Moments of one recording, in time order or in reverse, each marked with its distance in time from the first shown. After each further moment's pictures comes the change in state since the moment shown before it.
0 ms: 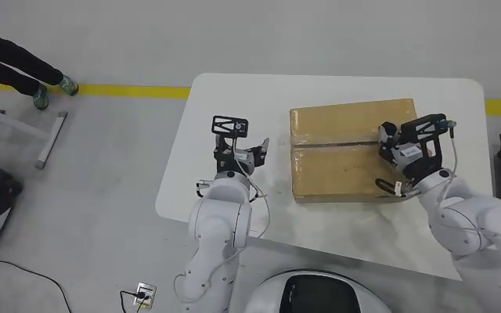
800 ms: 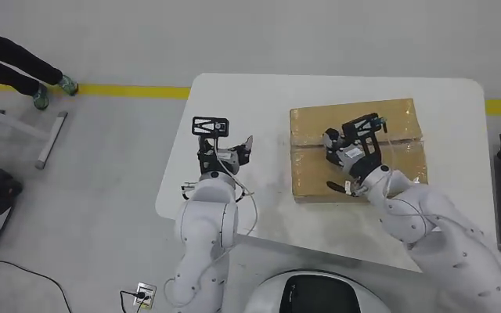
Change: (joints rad) left arm 0.021 0.002 -0.069 -0.044 0.011 0.001 -0.007; right arm 0.229 -0.030 -0.323 0.085 0.148 0.122 0.041
